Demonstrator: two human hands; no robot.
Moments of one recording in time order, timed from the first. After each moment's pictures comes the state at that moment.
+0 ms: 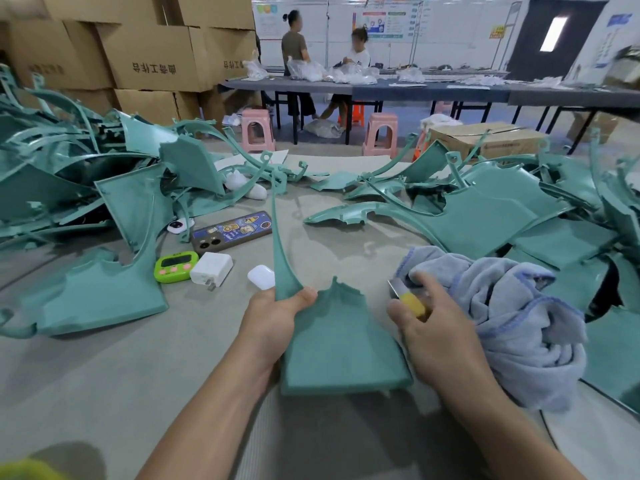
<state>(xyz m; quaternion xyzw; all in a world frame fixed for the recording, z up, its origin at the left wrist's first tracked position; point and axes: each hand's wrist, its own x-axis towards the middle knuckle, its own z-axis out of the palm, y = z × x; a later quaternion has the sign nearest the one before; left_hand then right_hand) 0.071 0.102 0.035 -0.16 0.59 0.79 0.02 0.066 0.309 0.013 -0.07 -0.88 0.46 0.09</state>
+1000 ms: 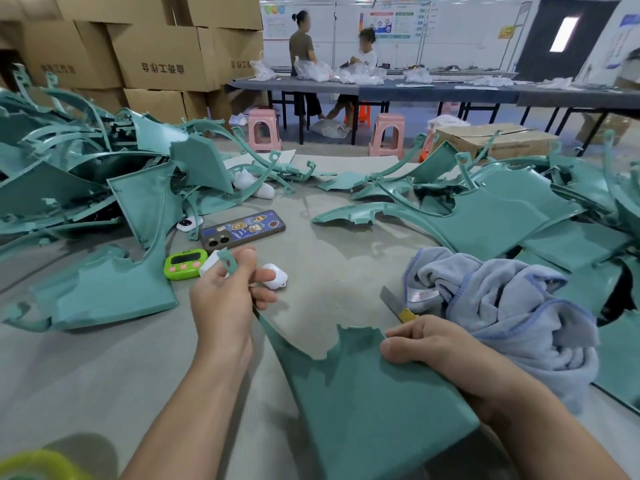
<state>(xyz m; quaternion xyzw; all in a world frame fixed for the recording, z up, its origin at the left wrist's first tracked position) 0.052 0.059 0.033 -0.17 0.56 0.77 -0.24 0.082 0.319 0.037 0.07 -0.69 0.64 -0.33</state>
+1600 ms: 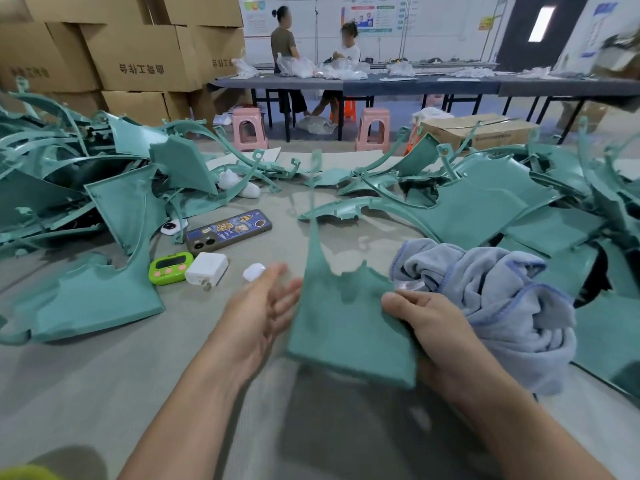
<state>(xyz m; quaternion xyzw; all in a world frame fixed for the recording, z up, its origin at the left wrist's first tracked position) 0.058 0.083 0.030 -0.14 0.53 0.83 0.05 0.079 0.302 0.030 -0.06 -0.61 0.78 -0.13</state>
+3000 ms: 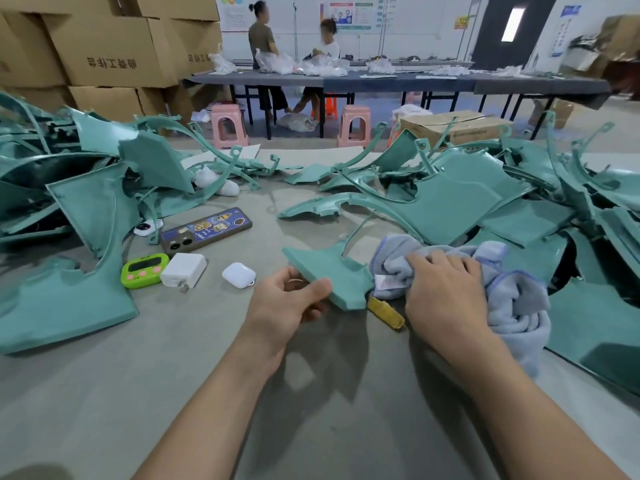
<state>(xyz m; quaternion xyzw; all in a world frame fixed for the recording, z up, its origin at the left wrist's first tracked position) 0.050 0.125 0.025 -0.05 0.64 0.76 0.04 0.043 0.343 0.028 -0.04 -0.99 0.00 0.14</state>
